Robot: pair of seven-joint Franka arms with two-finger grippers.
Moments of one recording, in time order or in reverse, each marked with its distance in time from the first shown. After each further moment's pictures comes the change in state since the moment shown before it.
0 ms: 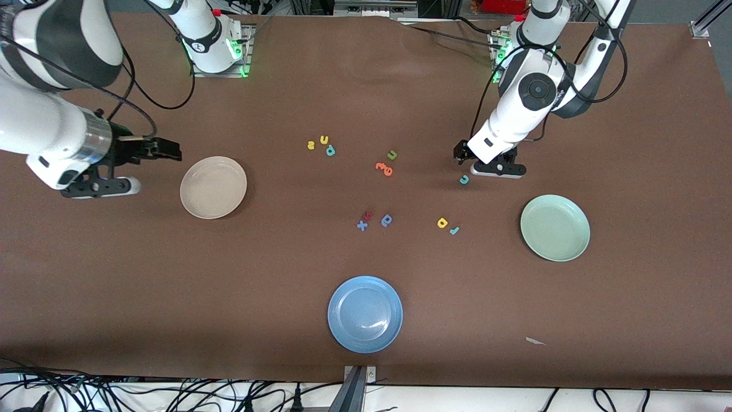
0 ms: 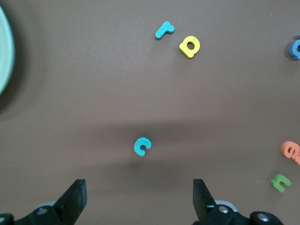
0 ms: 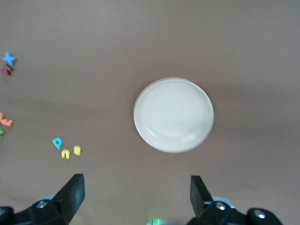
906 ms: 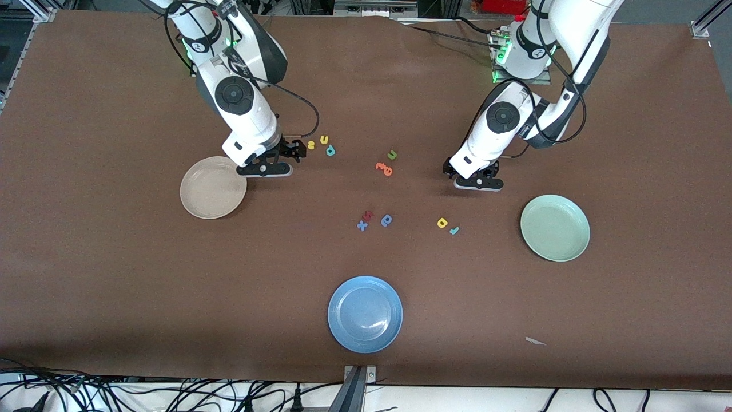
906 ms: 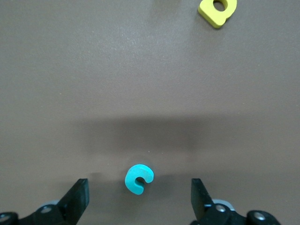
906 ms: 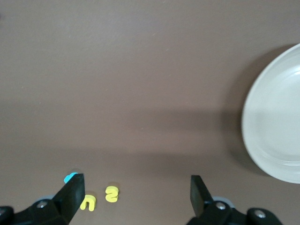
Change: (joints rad) left arm -0.009 0.245 0.003 0.002 0.300 0.196 -0.229; right arm -0.062 0.021 0.483 -0.581 -0.179 0.711 0.513
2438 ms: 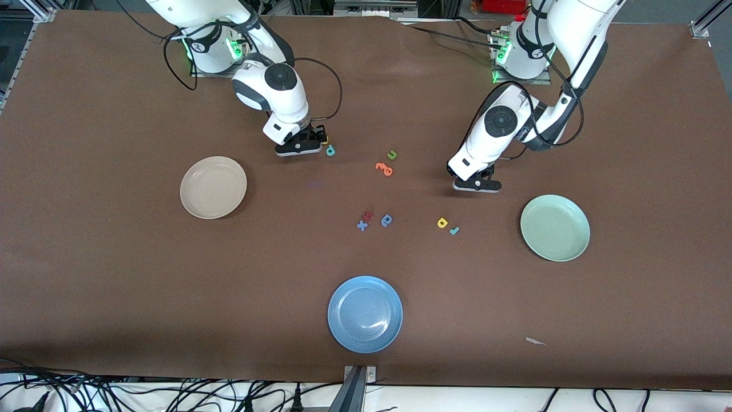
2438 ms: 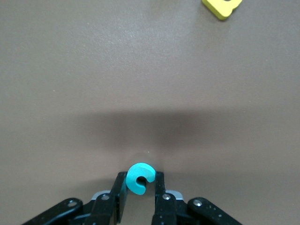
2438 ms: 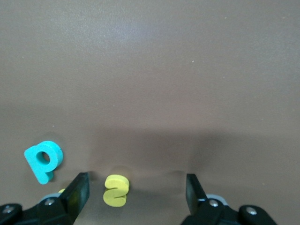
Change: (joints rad) left arm 0.000 0.023 0.001 0.025 0.000 -0.033 0.001; right arm -0.006 0.184 0.110 -0.201 -0.495 0.348 0.452
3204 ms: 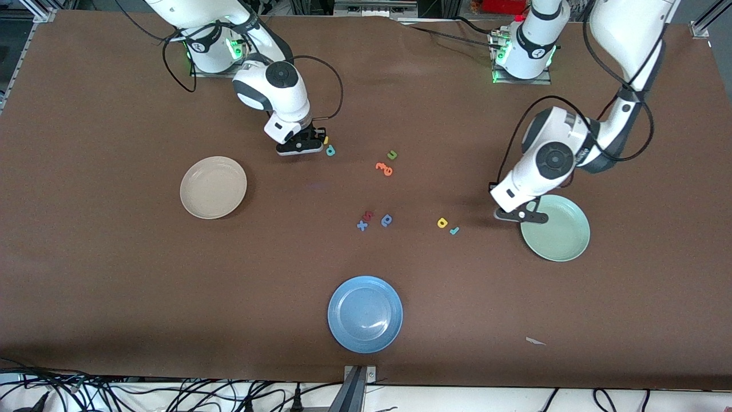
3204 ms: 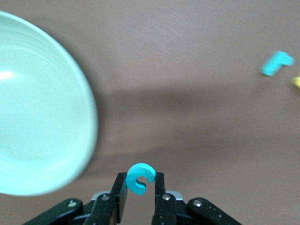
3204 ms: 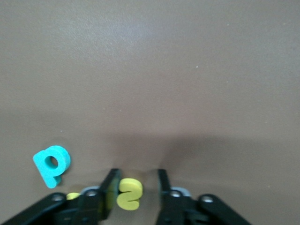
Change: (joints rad) left arm 0.238 -0.002 0.006 0.267 0.001 -0.360 0.379; right arm -0.001 -0.006 0.004 0.003 -0.024 0.016 0.034
